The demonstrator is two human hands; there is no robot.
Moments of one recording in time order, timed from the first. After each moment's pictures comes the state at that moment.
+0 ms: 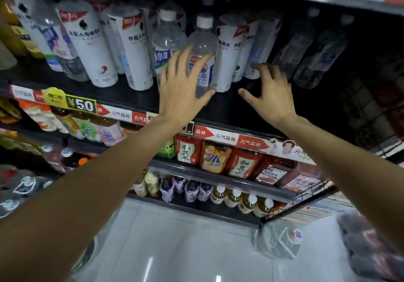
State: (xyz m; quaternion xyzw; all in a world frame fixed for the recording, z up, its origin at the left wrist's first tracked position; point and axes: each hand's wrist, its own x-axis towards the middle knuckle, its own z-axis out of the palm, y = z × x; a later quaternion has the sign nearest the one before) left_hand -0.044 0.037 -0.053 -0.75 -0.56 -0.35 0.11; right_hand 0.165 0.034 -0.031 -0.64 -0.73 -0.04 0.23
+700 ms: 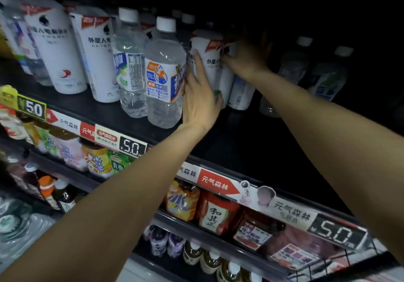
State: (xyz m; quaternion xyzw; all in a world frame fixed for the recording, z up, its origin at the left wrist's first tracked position) left_hand 0.088 0.118 -0.079 -0.61 -0.63 -0.49 0.01; right_hand 0.179 0.199 0.006 -0.58 -0.76 -0.01 0.29
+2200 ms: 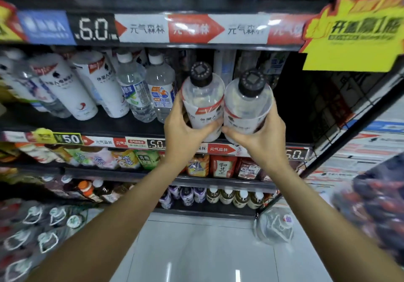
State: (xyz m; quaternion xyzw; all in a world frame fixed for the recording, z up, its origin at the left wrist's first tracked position) left_hand 0.038 -0.038 -0.012 -0.62 -0.46 -0.57 -0.29; right_hand 0.195 -0.078 0.005 -0.51 -0.61 0.19 0.58
